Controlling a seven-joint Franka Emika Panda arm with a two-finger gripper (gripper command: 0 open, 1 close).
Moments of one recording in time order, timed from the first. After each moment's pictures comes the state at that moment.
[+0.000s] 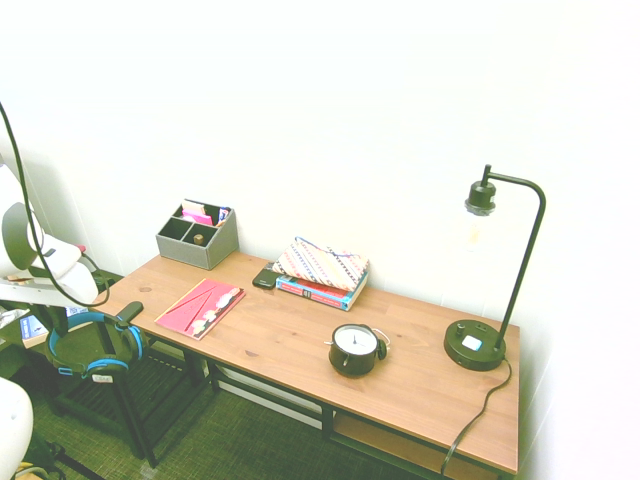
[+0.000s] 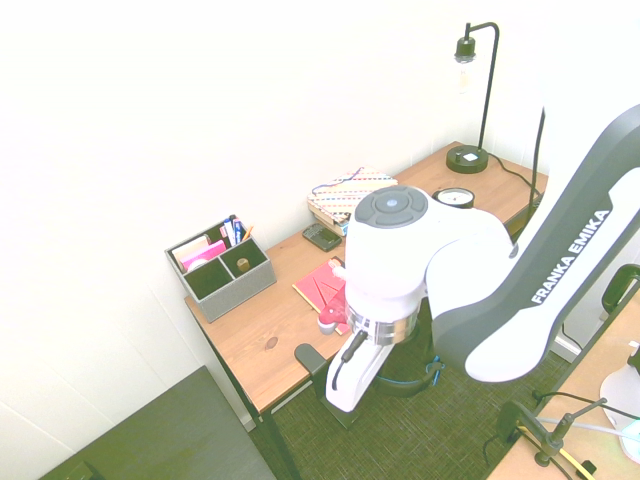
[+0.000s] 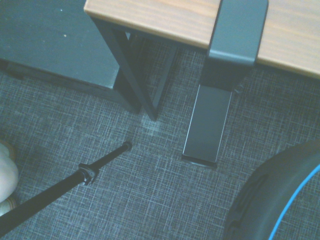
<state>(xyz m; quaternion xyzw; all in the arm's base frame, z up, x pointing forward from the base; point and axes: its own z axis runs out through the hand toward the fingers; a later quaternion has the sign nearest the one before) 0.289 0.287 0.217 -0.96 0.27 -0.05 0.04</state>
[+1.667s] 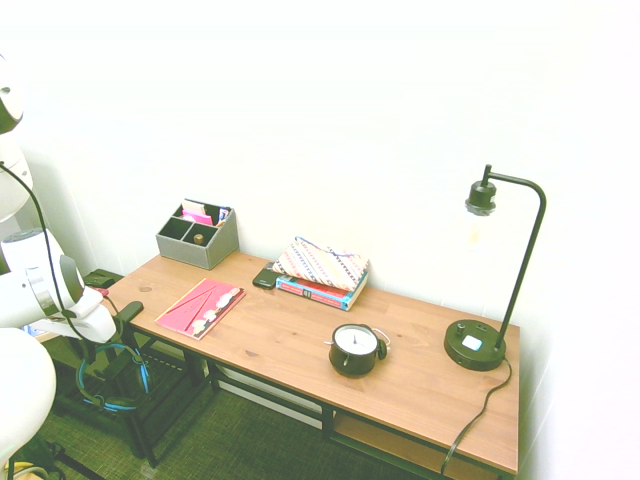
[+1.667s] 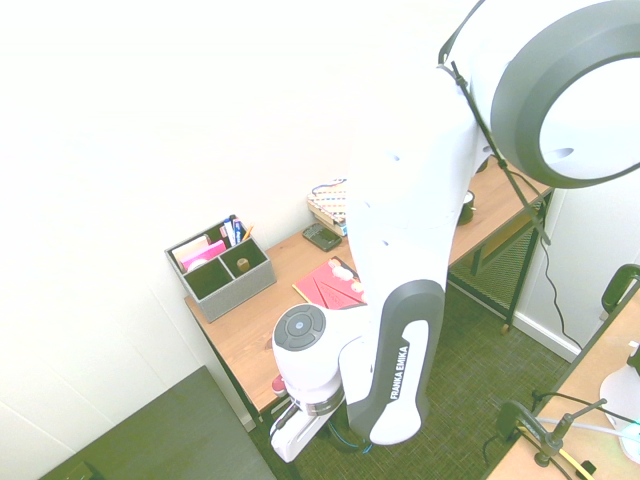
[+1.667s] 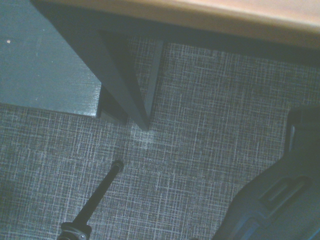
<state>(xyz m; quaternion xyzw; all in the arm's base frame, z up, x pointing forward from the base) 0.361 0.359 0.068 -0.94 0.33 -0.04 0.01</state>
